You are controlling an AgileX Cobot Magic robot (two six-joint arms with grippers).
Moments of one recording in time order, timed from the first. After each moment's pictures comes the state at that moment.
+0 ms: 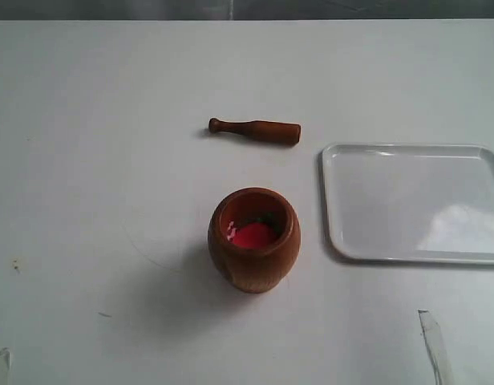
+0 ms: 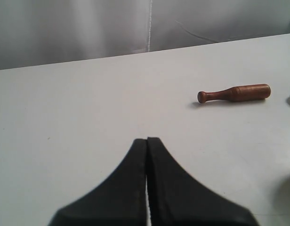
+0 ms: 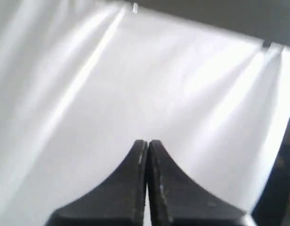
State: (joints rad) left arm 0.02 0.00 0.00 0.07 0.44 0.35; right arm 0.09 1.04 -0.99 -0.55 -0.40 0.16
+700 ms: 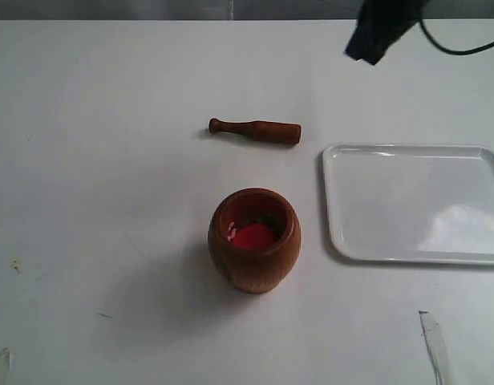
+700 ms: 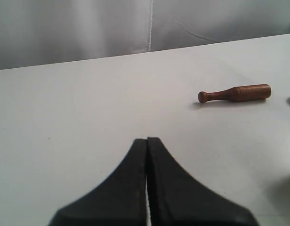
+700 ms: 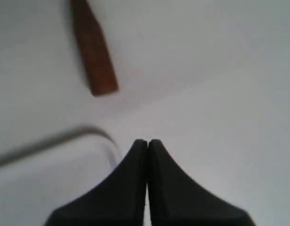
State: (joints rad) left arm 0.02 0.00 0.00 0.07 0.44 0.35; right arm 0.39 1.99 -1.72 0.27 1.10 -1.05
